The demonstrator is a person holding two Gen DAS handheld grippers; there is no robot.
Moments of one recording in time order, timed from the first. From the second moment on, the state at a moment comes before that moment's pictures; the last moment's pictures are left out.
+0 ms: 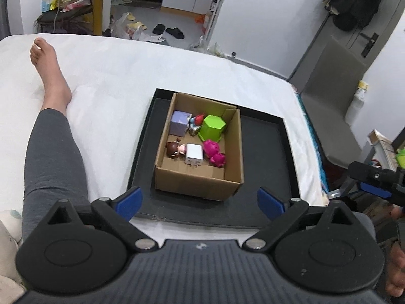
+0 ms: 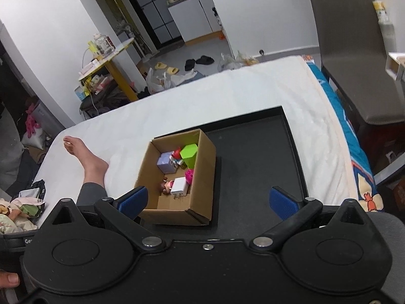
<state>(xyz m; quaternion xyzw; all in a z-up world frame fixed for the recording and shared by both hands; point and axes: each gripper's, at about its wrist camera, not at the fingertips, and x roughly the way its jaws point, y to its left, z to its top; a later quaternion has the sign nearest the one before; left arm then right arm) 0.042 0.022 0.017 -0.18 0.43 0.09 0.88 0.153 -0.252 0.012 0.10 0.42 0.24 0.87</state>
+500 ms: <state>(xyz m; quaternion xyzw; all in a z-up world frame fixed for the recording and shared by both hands) 0.012 0.007 0.041 -0.15 0.40 0.09 0.90 0.118 -0.261 0.042 0.07 0.39 0.24 0.89</state>
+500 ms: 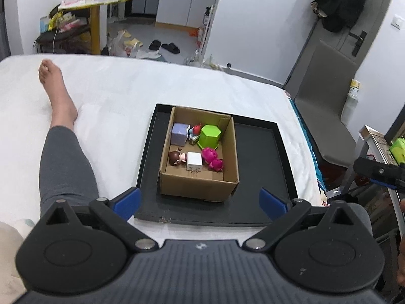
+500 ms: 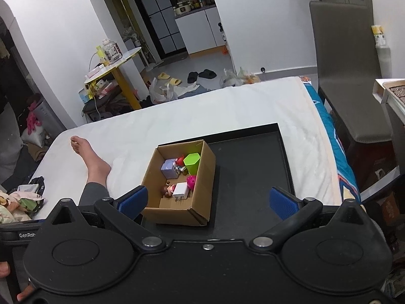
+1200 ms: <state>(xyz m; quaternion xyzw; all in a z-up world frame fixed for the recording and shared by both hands) 0.003 -0.017 0.031 -0.13 0.40 0.07 0.90 0.100 -0.249 0.024 0.03 0.40 0.22 0.89</state>
